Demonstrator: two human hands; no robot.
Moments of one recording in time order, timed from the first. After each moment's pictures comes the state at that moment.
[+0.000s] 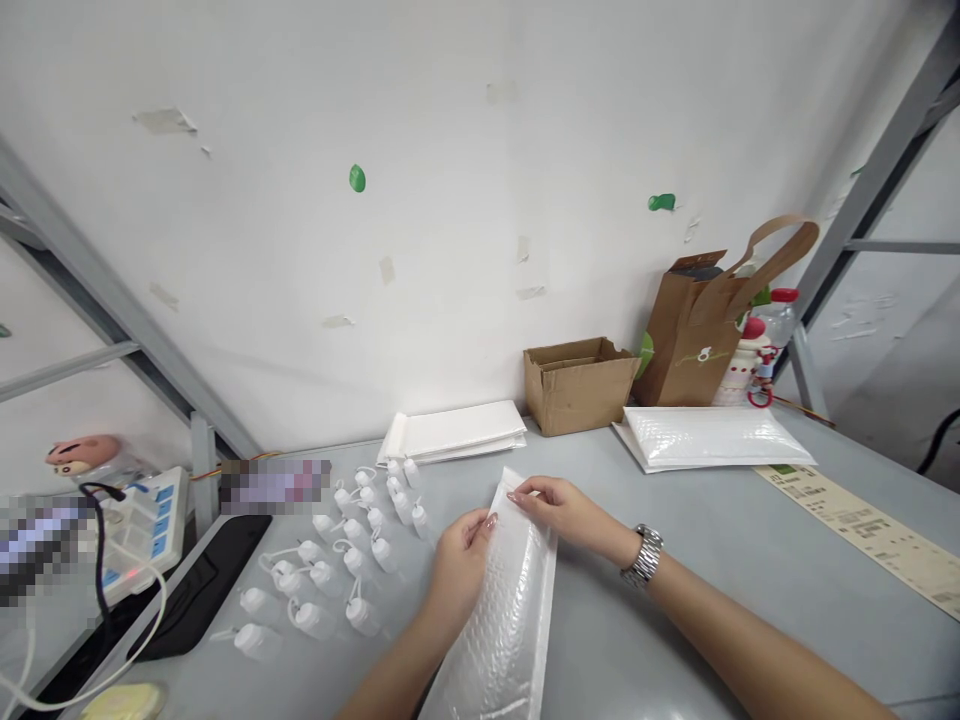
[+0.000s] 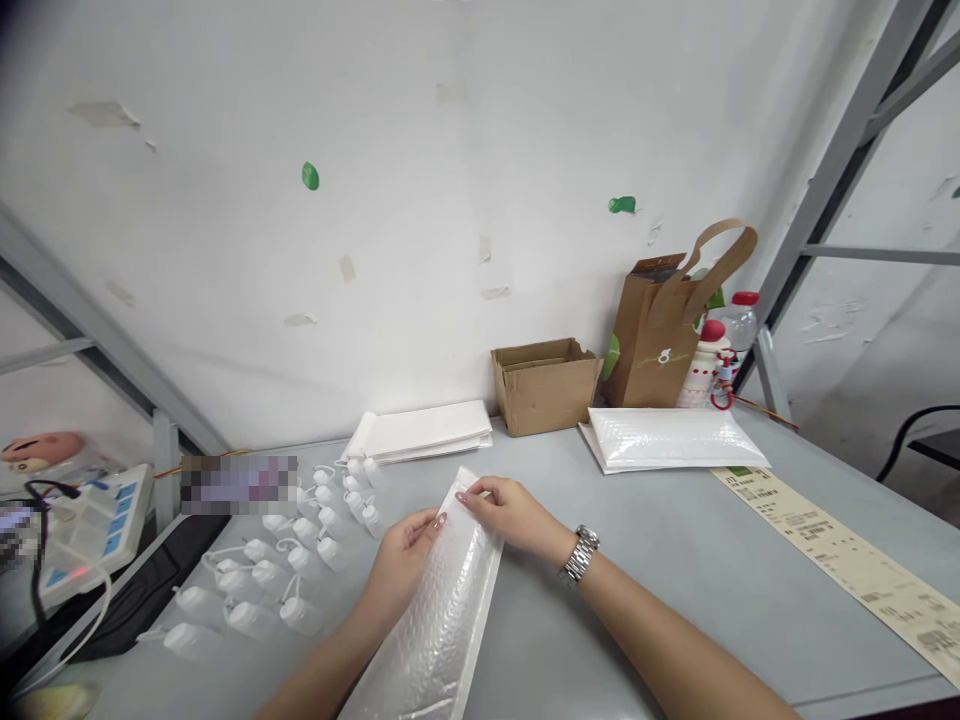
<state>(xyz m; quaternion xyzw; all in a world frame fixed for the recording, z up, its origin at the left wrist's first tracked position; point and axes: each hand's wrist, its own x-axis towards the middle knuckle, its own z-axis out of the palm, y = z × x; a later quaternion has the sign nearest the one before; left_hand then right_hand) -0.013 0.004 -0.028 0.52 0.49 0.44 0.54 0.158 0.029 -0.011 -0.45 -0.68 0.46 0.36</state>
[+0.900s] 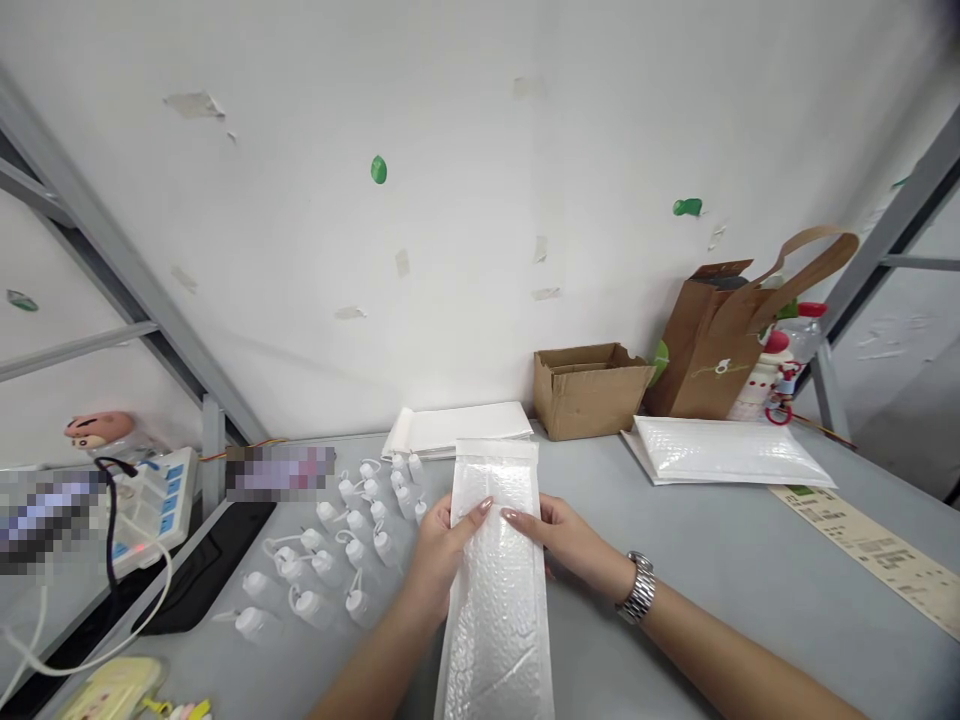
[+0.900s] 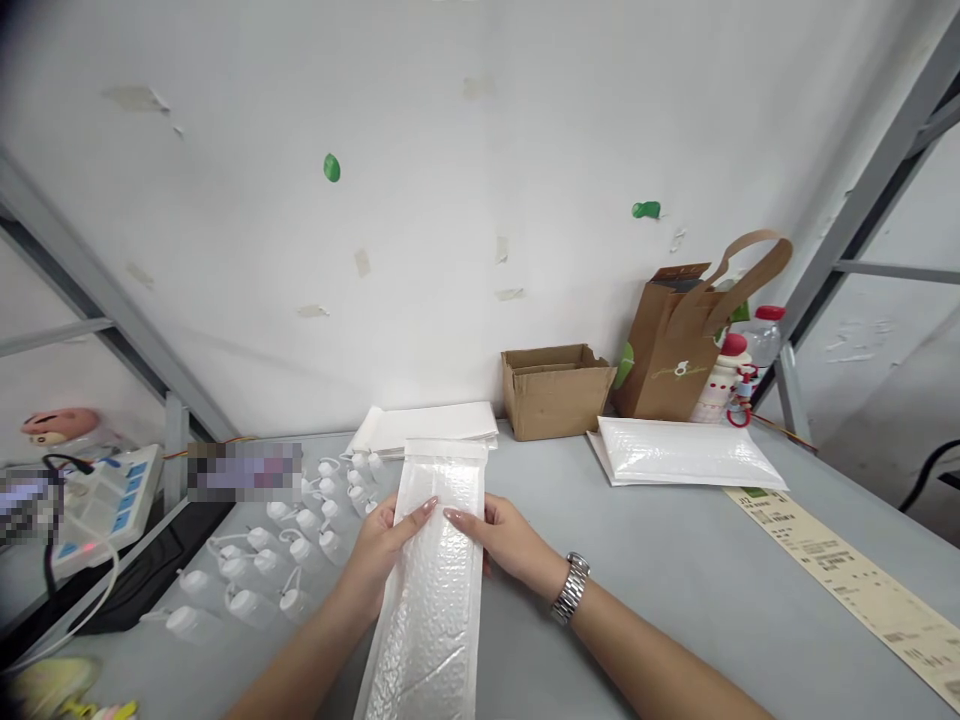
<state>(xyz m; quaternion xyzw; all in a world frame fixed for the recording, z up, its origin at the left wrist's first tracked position) -0.021 0.002 0.002 0.35 0.44 0.51 0.65 0.139 0.016 -0.017 -0.39 -0.55 0.64 0.36</state>
